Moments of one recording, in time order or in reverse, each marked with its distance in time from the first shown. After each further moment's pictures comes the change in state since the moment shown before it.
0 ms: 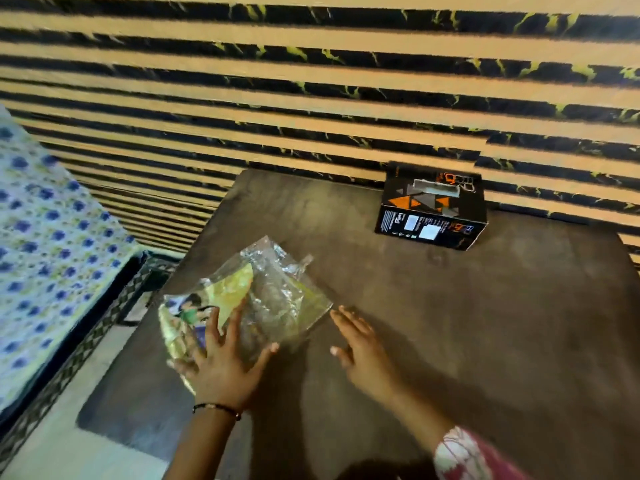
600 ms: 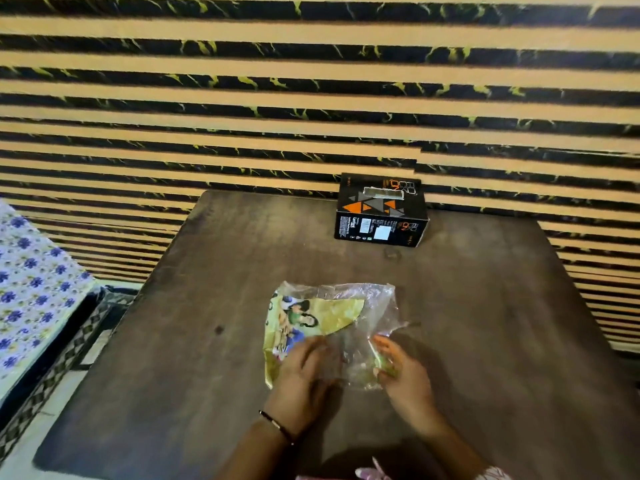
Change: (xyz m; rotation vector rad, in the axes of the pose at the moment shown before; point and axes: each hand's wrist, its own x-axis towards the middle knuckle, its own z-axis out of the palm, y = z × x) left_hand -0.045 0.072 0.065 -0.337 -0.093 0.843; right_hand -0.086 0.043 -0.029 0.318 0.258 0.502
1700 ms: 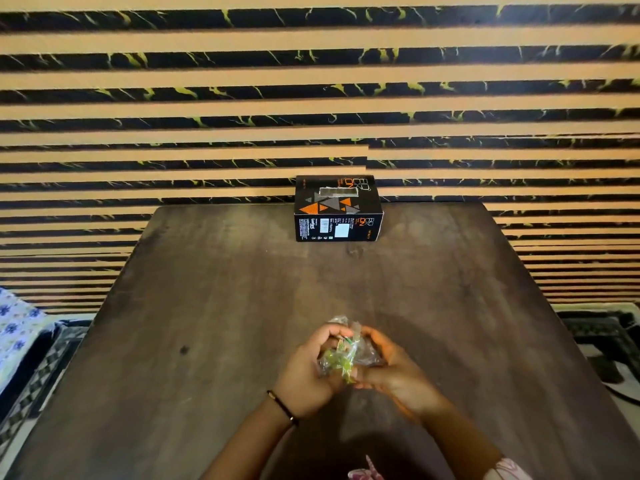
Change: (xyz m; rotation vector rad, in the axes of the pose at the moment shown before) left_hand 0.047 0.076 -0.009 -0.613 -0.239 -0.041; right_hand -0.022 -0.015 -0.042 0.758 -0.279 0.051
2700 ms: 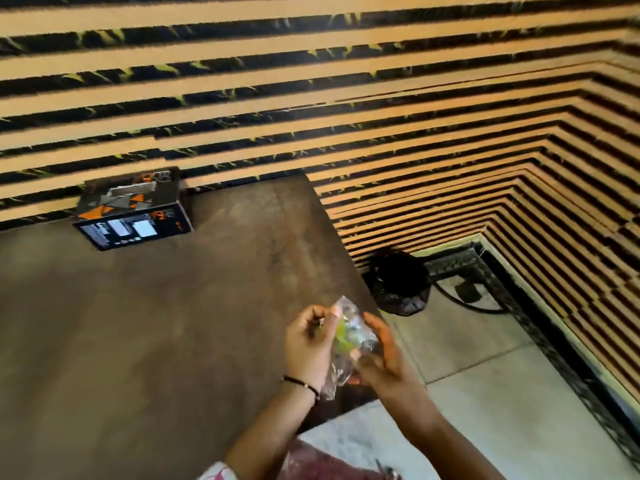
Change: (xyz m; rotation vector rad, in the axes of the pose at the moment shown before) left_hand 0.051 0.086 0.323 -0.289 0.256 -0.126; right_hand -0.200 0.025 -0.230 0.021 0.447 -0.190
